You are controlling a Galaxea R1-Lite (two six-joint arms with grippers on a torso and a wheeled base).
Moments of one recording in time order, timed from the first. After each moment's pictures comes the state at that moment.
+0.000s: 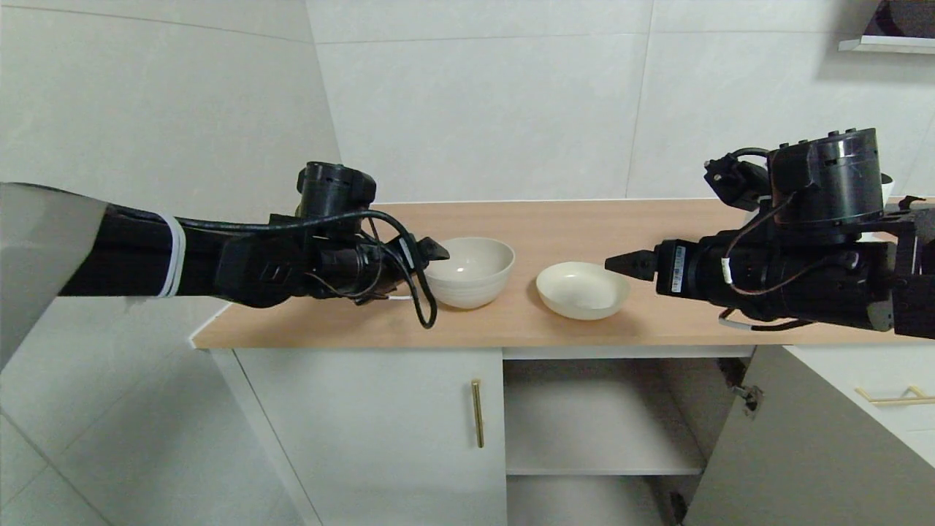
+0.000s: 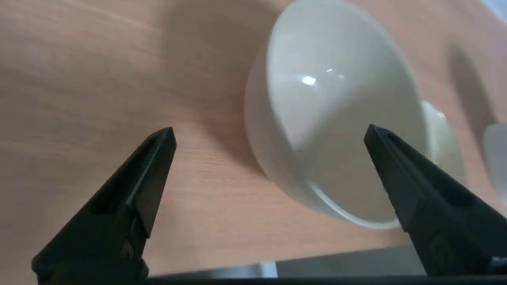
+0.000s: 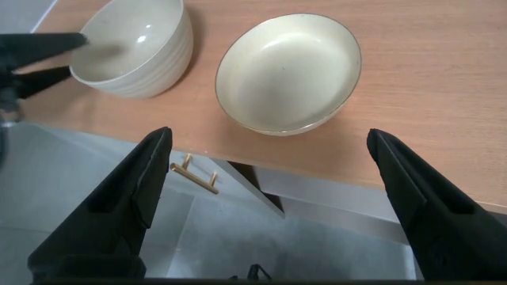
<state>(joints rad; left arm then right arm) -0.35 2.01 -1.42 -0.08 -0.01 -0.67 0.52 1.64 -1.11 -0.14 -0.10 0.37</state>
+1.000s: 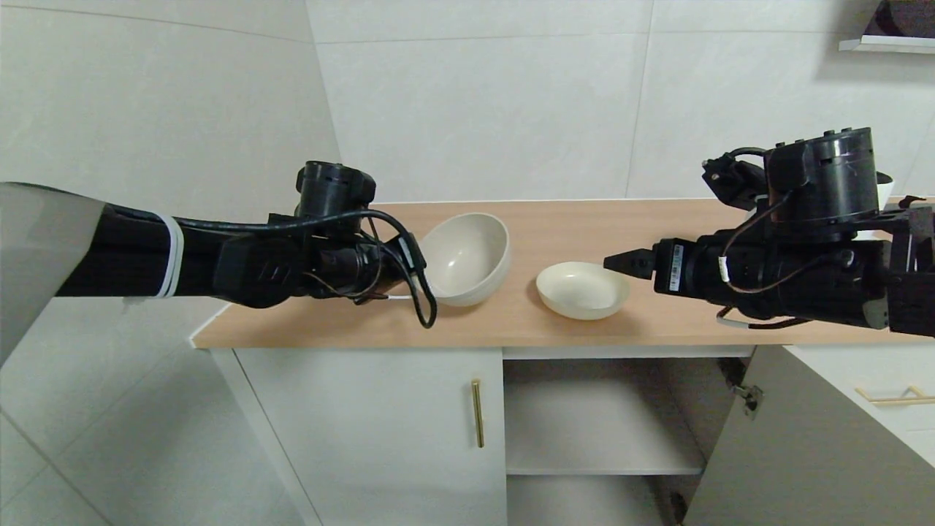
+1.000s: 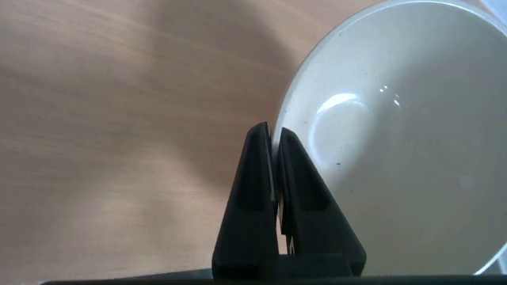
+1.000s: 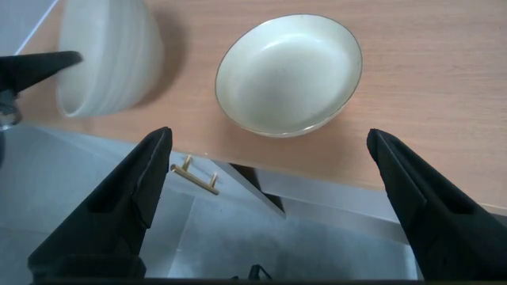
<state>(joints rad) -0.35 2.01 -1.41 -0.08 -0.01 -0.67 0.51 1.65 -1.12 -0.14 -0.10 0.37</state>
